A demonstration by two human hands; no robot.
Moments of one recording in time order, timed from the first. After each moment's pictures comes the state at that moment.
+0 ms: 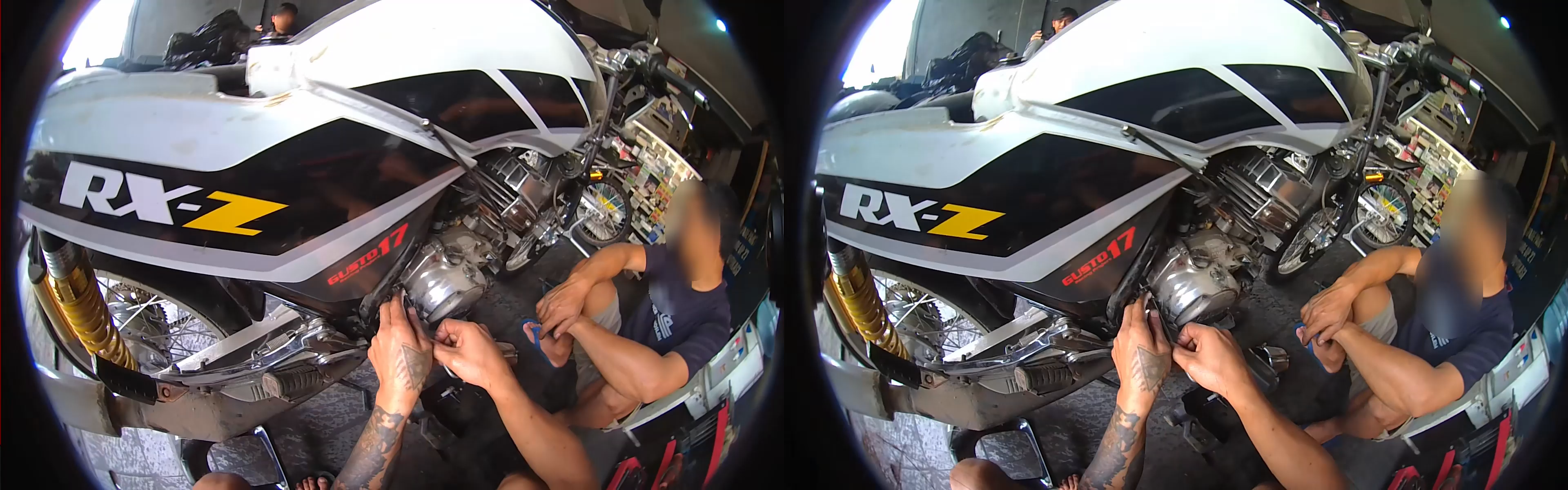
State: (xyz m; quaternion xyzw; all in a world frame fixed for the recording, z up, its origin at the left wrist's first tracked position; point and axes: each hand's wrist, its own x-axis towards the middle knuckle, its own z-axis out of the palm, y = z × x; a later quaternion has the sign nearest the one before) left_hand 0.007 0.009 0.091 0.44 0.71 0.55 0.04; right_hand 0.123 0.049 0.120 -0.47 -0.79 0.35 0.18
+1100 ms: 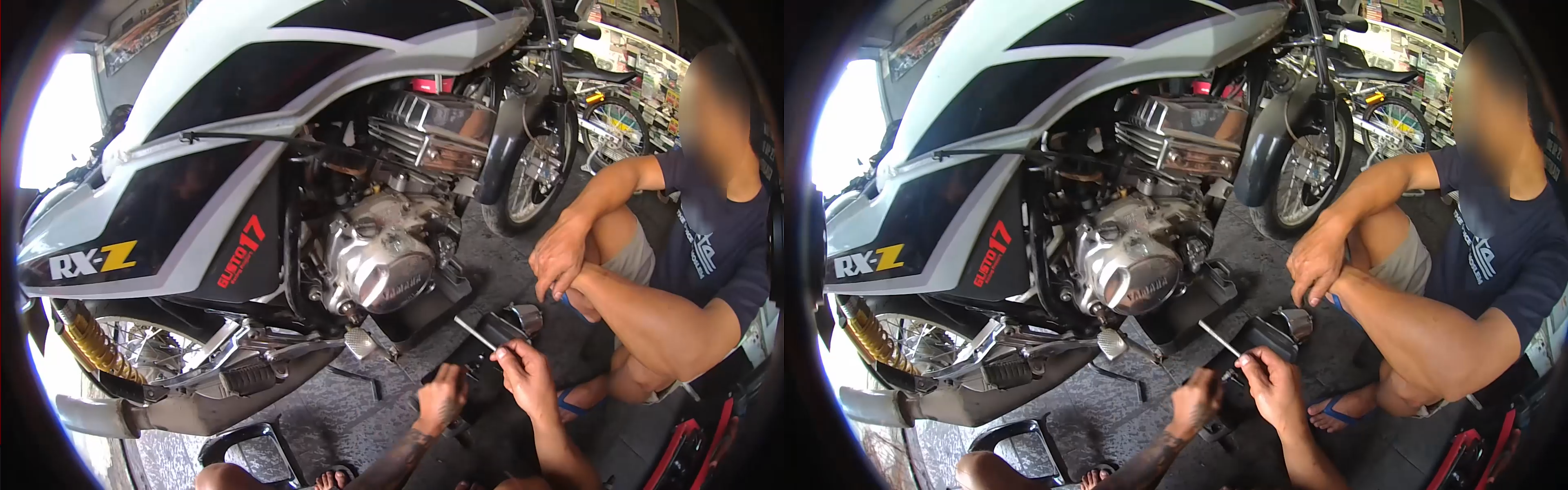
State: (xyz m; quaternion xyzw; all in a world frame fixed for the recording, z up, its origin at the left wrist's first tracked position) left_hand 0.146 0.003 -0.086 0.66 0.65 0.38 0.09; right_hand 0.288 0.028 0.041 -0.48 -0.57 0.52 0.42
